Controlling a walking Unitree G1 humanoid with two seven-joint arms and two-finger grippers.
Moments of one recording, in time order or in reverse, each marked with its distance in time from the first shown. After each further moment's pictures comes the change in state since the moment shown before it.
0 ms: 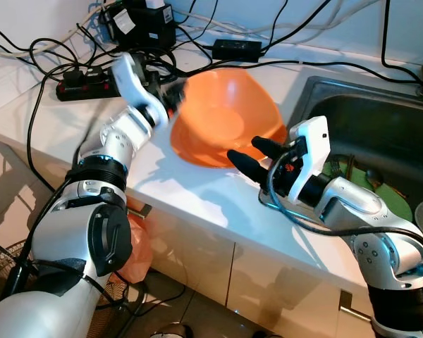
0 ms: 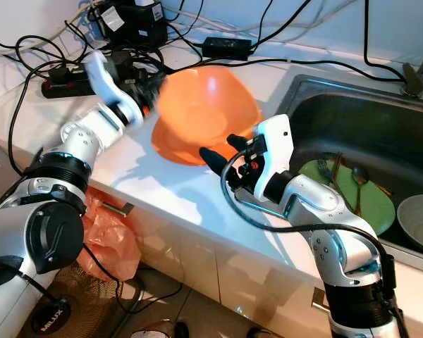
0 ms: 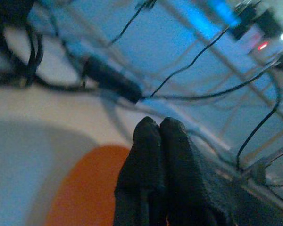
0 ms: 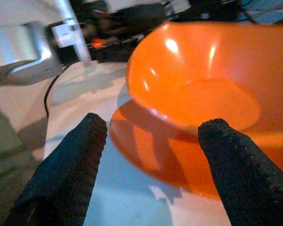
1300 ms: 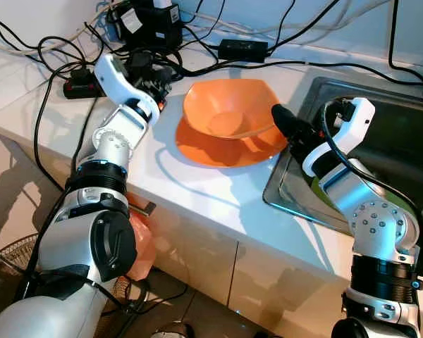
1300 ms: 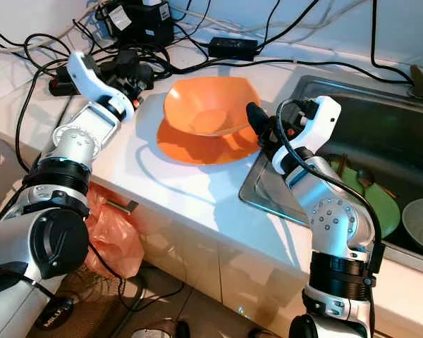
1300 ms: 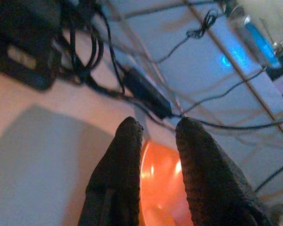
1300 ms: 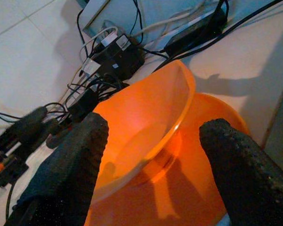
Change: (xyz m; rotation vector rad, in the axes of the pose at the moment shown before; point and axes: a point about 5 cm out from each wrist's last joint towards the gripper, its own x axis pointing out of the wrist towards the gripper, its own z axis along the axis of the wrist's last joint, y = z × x) left arm -0.005 0.009 -0.005 -0.176 -0.006 0.178; right arm 0.005 -0.045 0.013 0.396 -0.207 -0.359
